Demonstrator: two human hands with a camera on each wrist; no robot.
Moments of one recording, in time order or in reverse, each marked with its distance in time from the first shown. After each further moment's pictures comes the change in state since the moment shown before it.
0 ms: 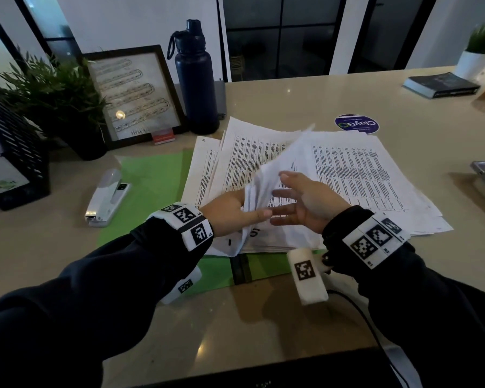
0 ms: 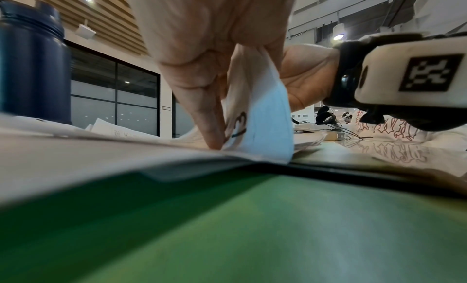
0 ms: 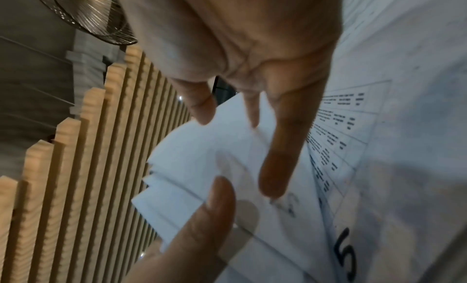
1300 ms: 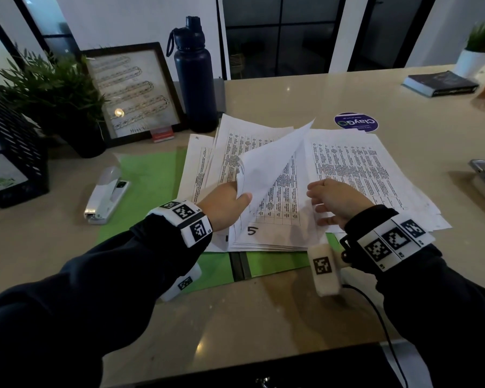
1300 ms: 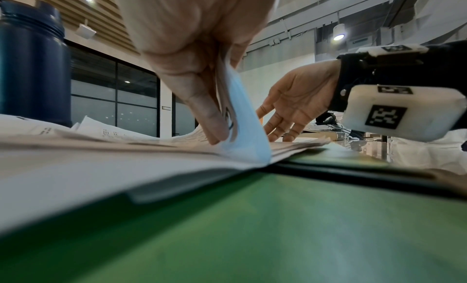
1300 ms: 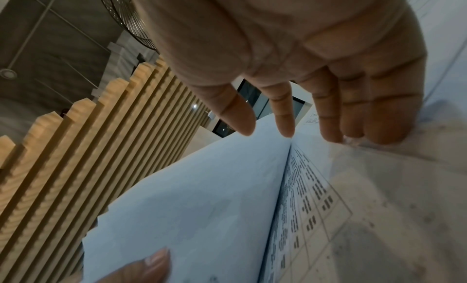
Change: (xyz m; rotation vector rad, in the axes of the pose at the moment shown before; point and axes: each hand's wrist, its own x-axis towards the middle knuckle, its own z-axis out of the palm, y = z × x) left_hand 0.004 -0.003 -0.002 0.024 0.155 -0.036; right_hand 0.004 0.000 -0.043 -0.454 0.326 0.044
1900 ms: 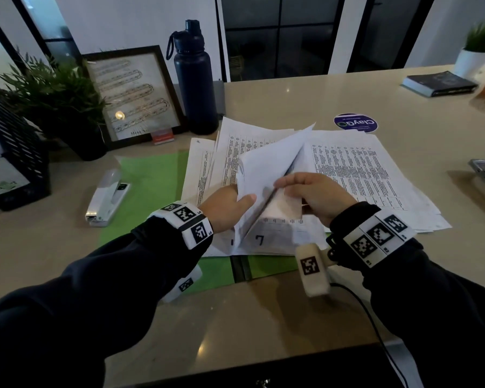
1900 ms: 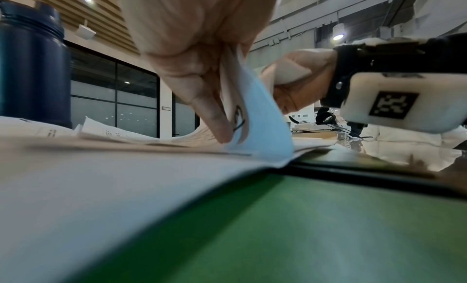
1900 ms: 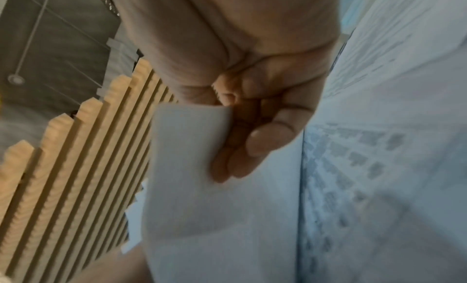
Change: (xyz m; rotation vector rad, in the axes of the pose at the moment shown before) left_hand 0.000 -0.003 0.001 -0.026 -0.019 0.006; right_hand -0.014 -0.016 0.022 0.040 -0.171 -0.248
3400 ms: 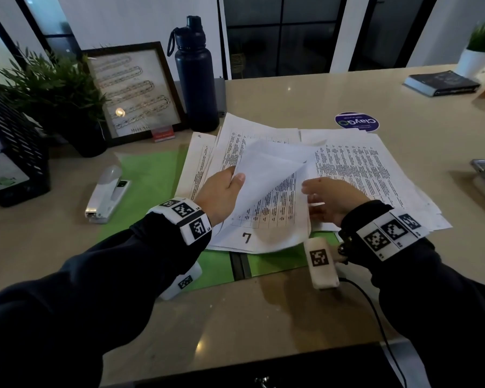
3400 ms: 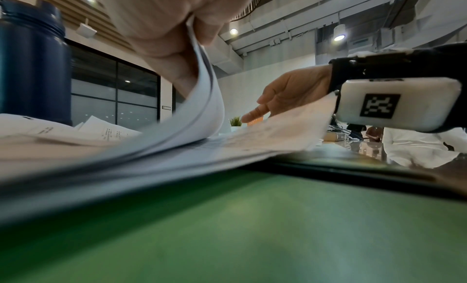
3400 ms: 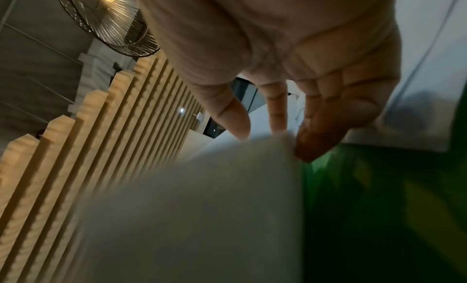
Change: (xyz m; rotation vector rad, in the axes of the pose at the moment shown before) left_hand 0.010 -0.011 -0.001 -0.089 0.239 0.100; right_hand 0.008 0.014 -0.021 0.121 0.129 0.272
